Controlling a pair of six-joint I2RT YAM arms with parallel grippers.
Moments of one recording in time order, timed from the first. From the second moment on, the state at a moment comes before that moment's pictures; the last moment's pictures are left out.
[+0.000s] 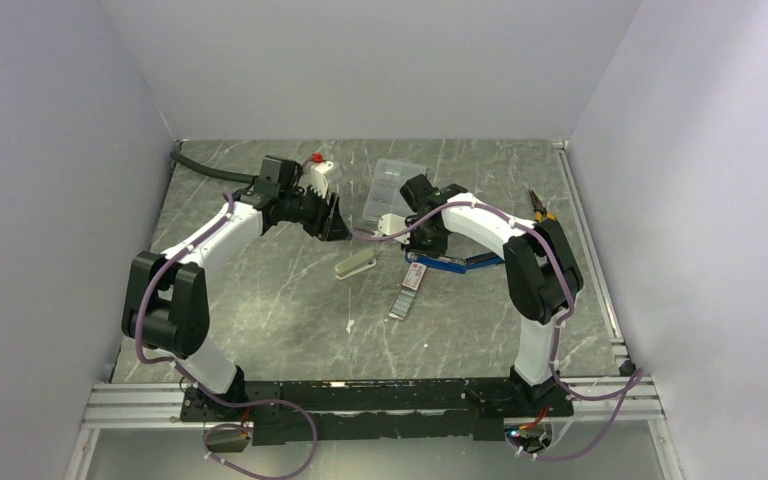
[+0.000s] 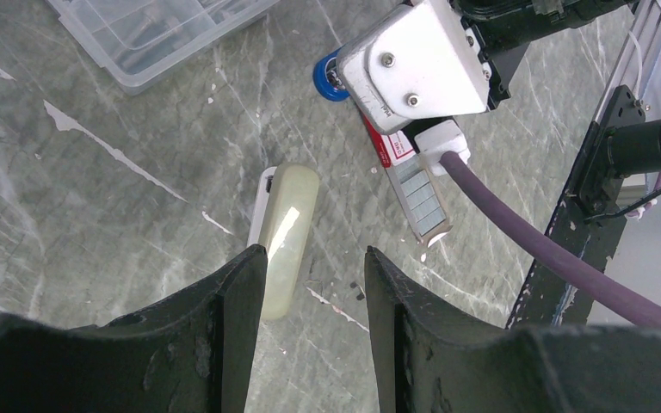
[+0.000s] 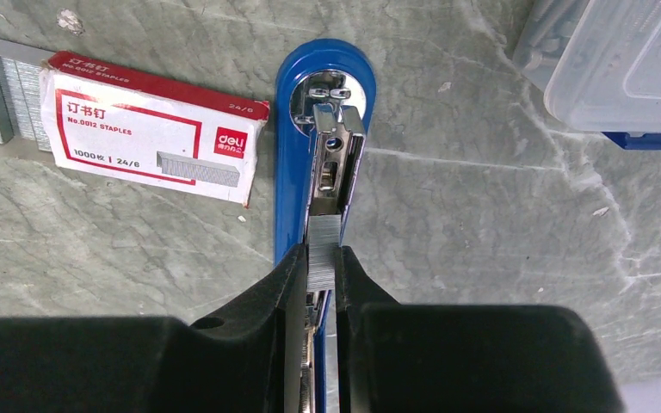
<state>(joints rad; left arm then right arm) -0.31 1.61 1.18 -0.37 0.76 0.09 0.55 1.90 1.39 -0.84 -0.02 -0.91</state>
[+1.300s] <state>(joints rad) -0.31 1.61 1.18 -0.38 0.76 0.09 0.55 1.91 1.40 -0.81 -0.01 -0.88</state>
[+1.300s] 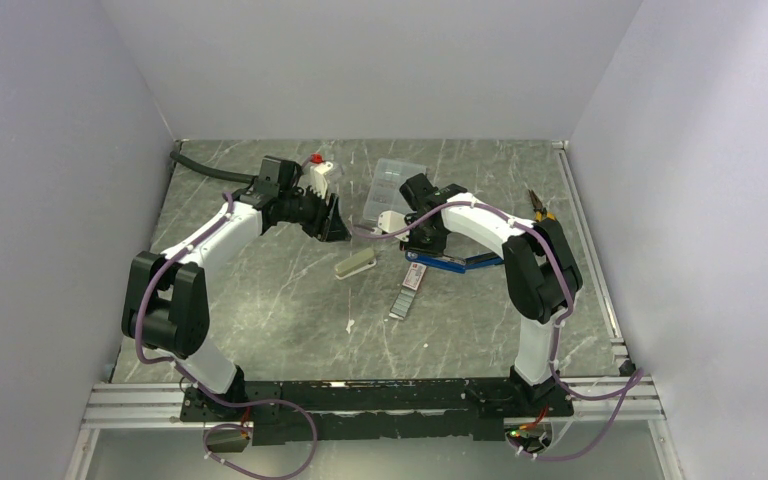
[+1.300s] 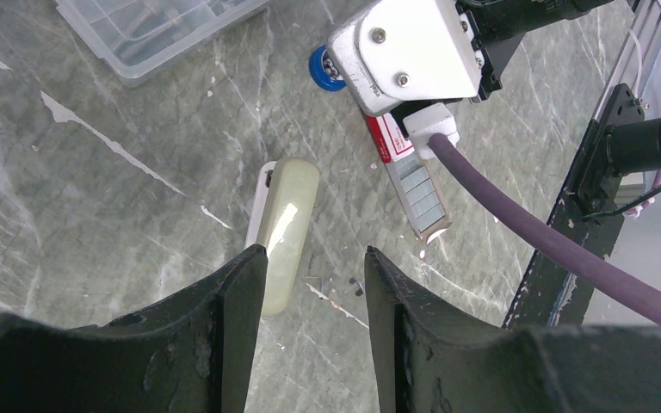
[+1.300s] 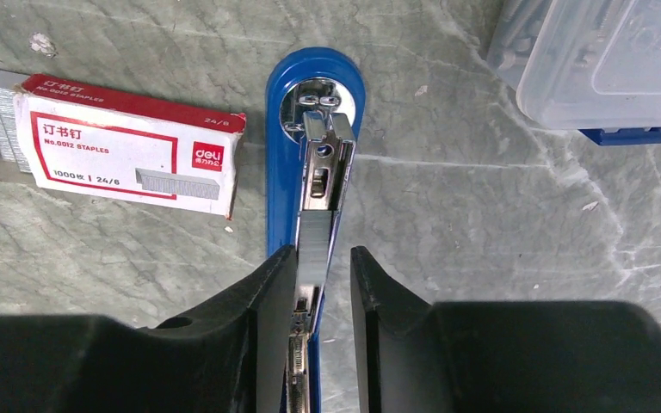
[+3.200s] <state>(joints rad) -0.29 1.63 1.21 -0.36 0.76 0.09 0.35 1.83 1.21 -0.60 -0.38 -0.78</state>
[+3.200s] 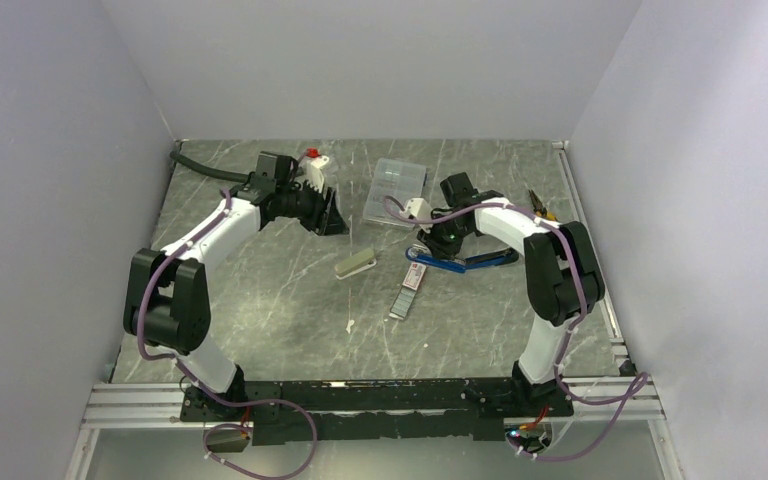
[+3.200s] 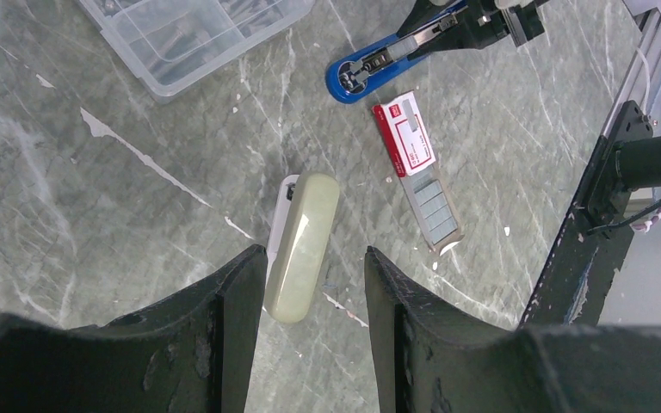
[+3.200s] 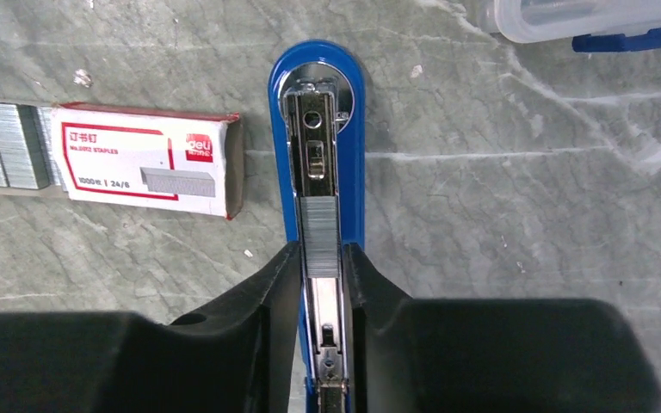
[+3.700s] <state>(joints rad) -0.28 1.63 1.21 -0.36 0.76 0.11 0.32 1.77 1.14 -0.61 -0.35 -0.87</state>
